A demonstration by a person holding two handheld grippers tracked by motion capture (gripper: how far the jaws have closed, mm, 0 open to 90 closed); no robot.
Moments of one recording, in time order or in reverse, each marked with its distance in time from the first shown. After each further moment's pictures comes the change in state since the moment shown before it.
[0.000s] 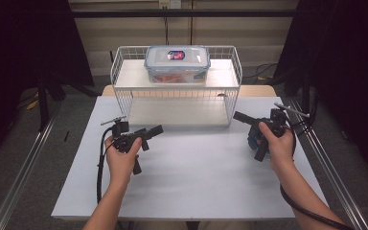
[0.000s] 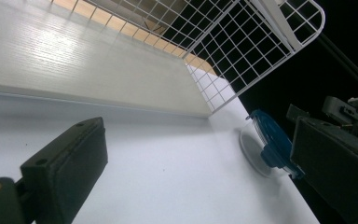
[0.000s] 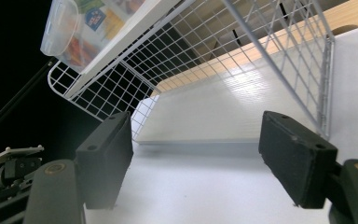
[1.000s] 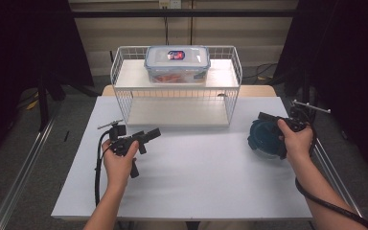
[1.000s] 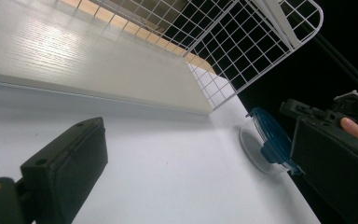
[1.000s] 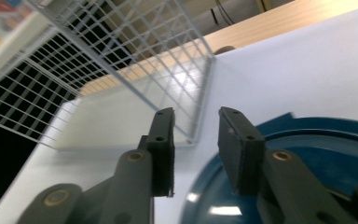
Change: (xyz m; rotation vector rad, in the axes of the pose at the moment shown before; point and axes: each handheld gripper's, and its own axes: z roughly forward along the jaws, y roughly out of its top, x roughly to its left) left arm 0.006 -0.006 -0.008 -0.007 -0.006 -0.011; right arm -0.056 0.030 -0.030 0.018 -0.253 -0.056
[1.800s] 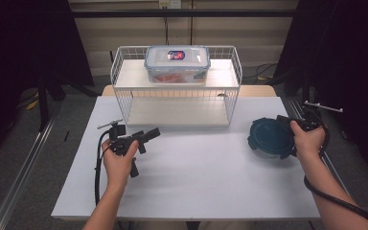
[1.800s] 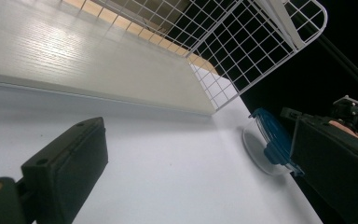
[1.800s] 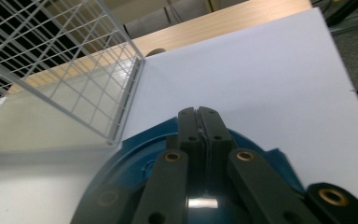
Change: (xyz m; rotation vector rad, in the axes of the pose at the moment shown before) left arm 0.002 0.001 0.001 -0.004 0.007 0.003; right arm -0.041 0.011 -0.013 0.015 -0.198 -0.057
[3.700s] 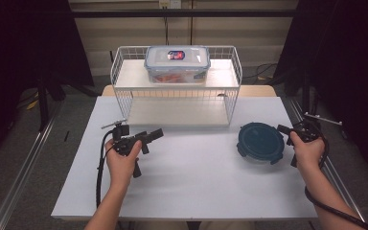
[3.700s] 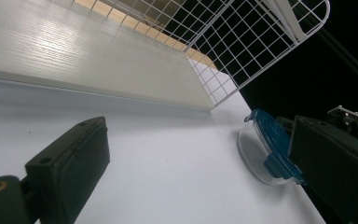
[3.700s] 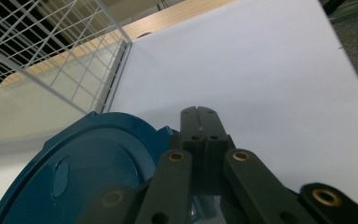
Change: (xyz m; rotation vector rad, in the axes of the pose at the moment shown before) left arm -0.004 -0.003 0.007 0.018 -0.004 0.006; right arm -0.011 -0.033 -0.001 -0.006 -0.010 0.032
